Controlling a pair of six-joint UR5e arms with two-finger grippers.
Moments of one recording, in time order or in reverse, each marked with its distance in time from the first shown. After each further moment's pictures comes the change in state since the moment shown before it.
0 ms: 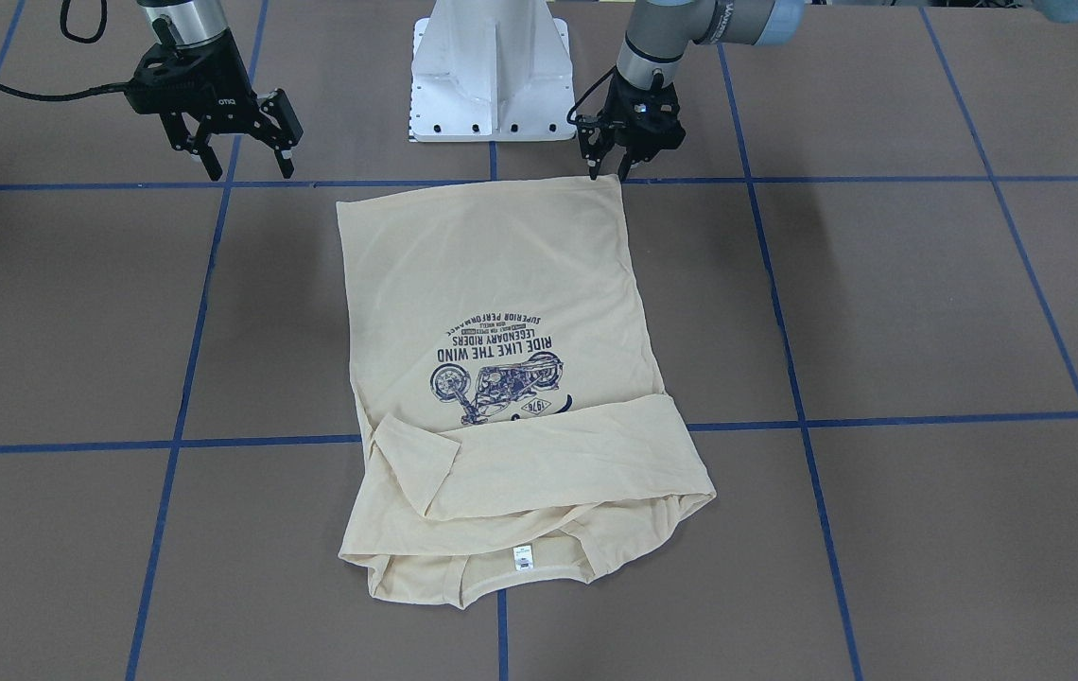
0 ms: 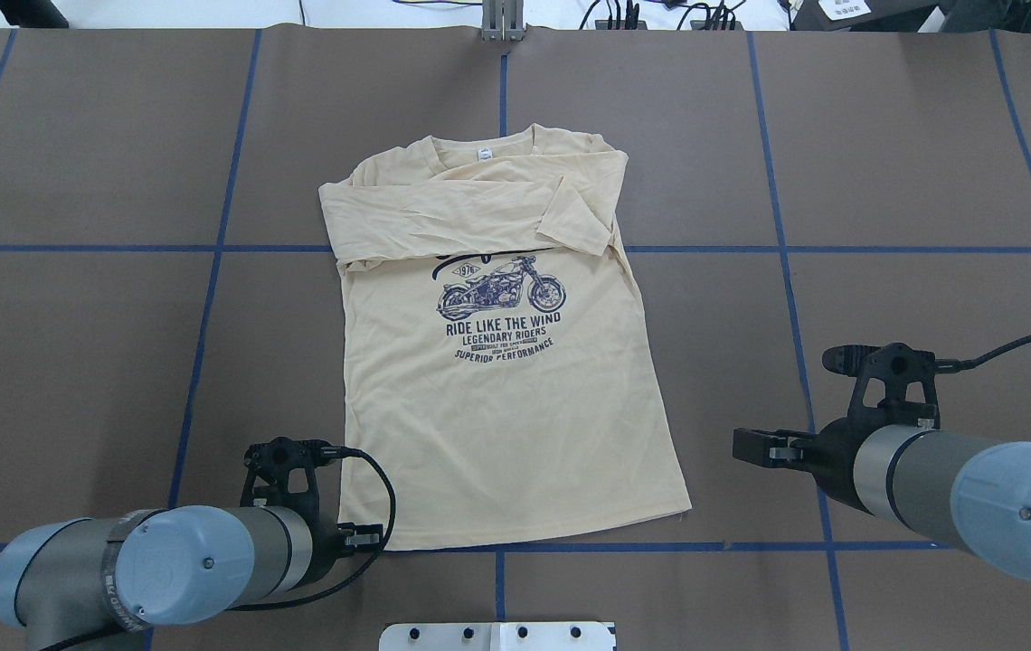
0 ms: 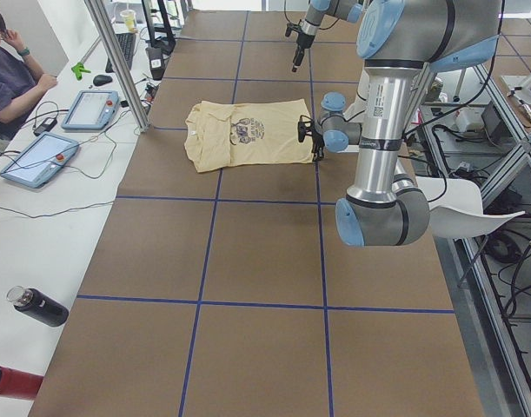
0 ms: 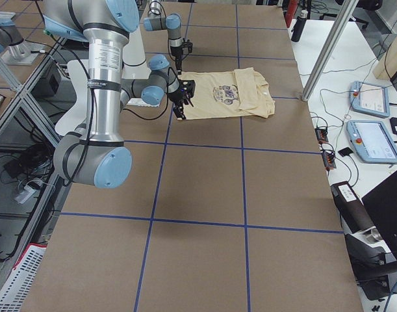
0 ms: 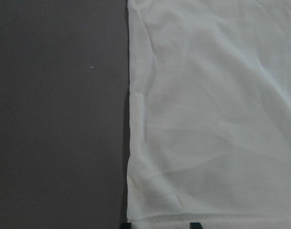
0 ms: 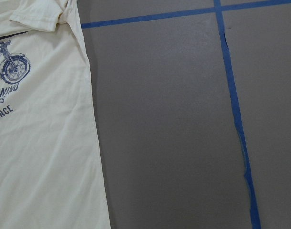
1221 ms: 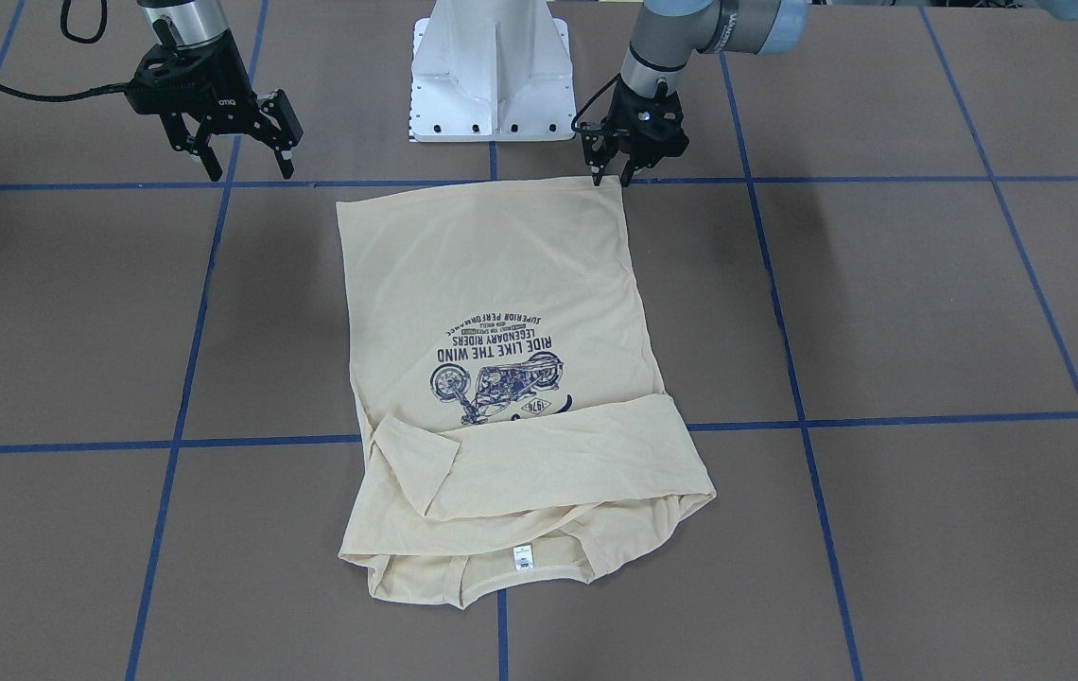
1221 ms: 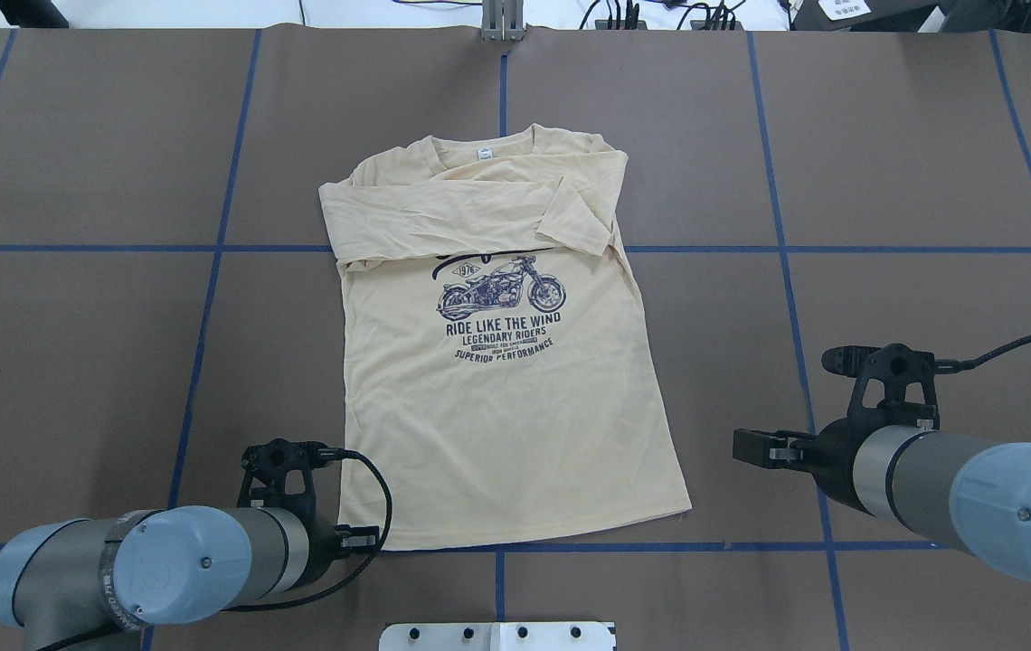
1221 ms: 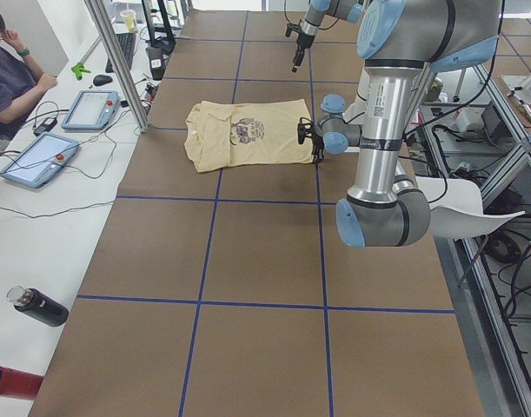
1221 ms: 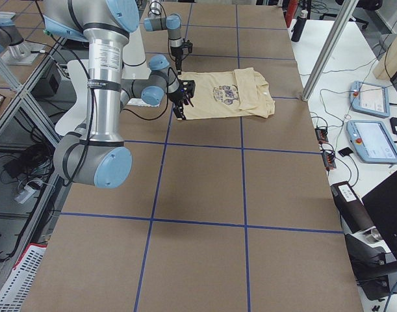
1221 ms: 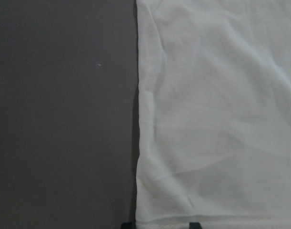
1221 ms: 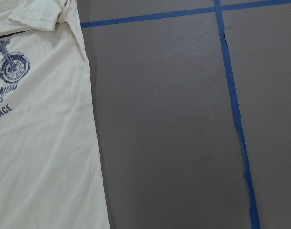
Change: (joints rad) left arm 0.001 0.008 0.002 -0.003 -0.008 0.000; right arm -0.002 -0.001 -0.001 0.000 -0.002 -0.002
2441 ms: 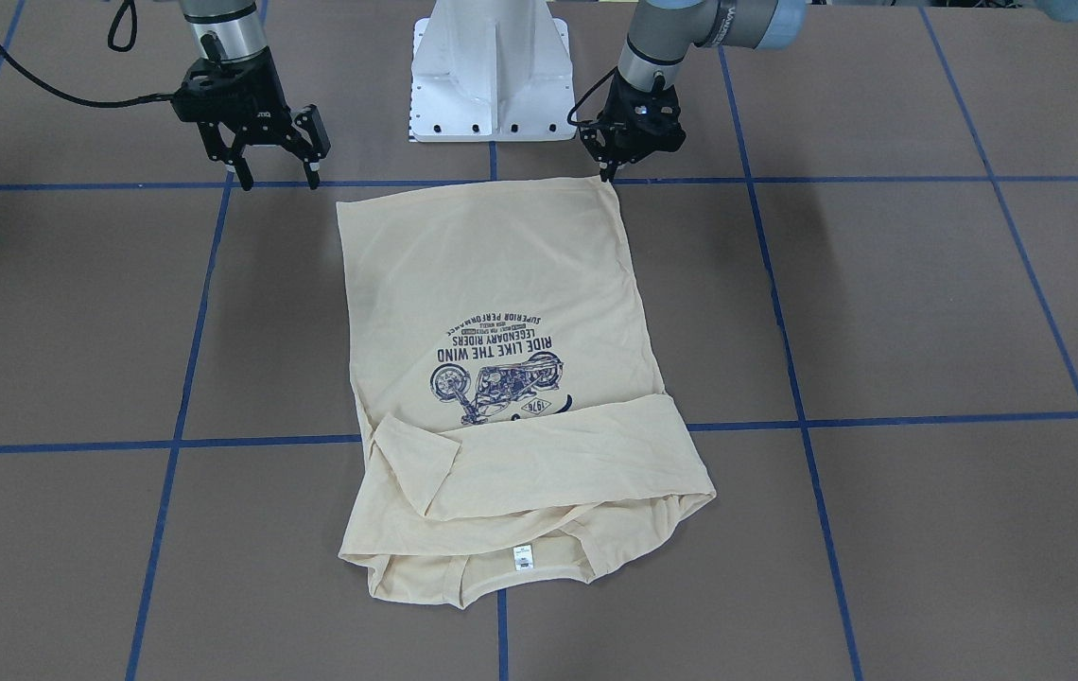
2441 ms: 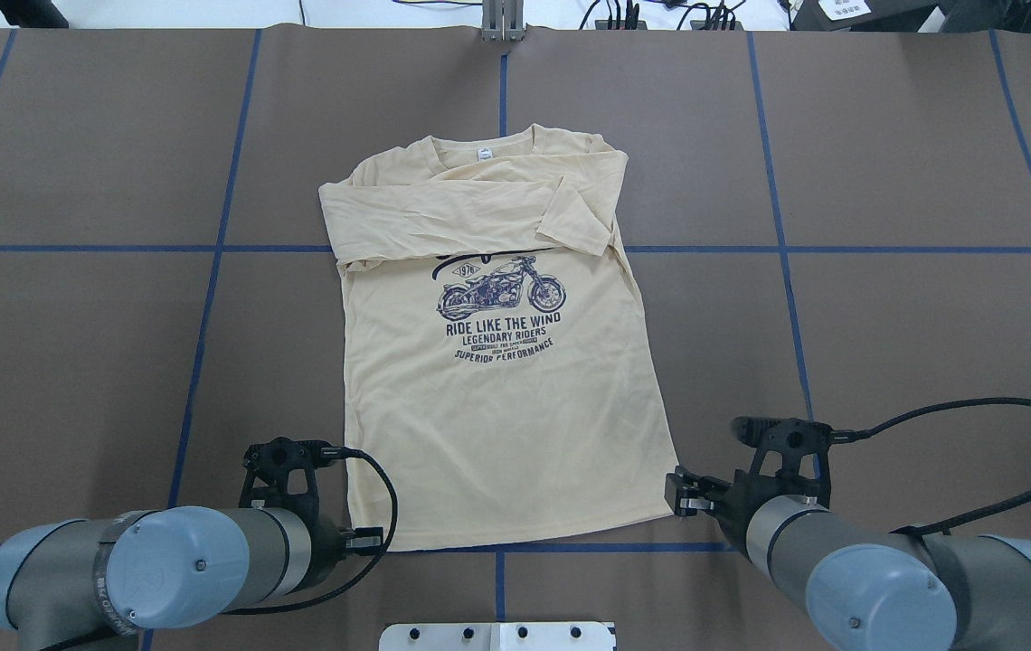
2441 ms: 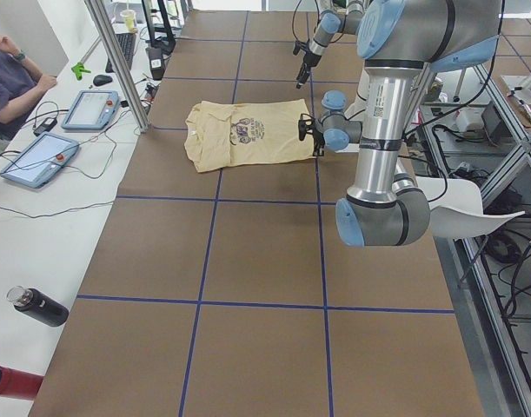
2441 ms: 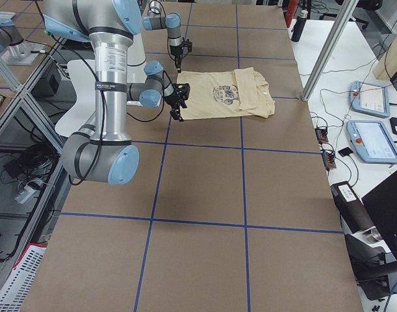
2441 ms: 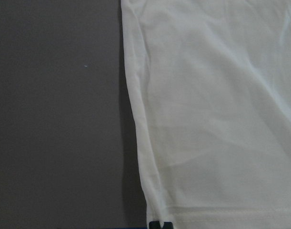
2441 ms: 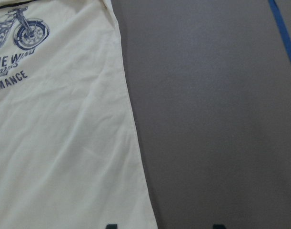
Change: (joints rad) left arm 0.000 -0.008 -0.034 0.014 0.000 0.001; right arm -0.194 0.149 -0.175 0.001 -0.241 0.120
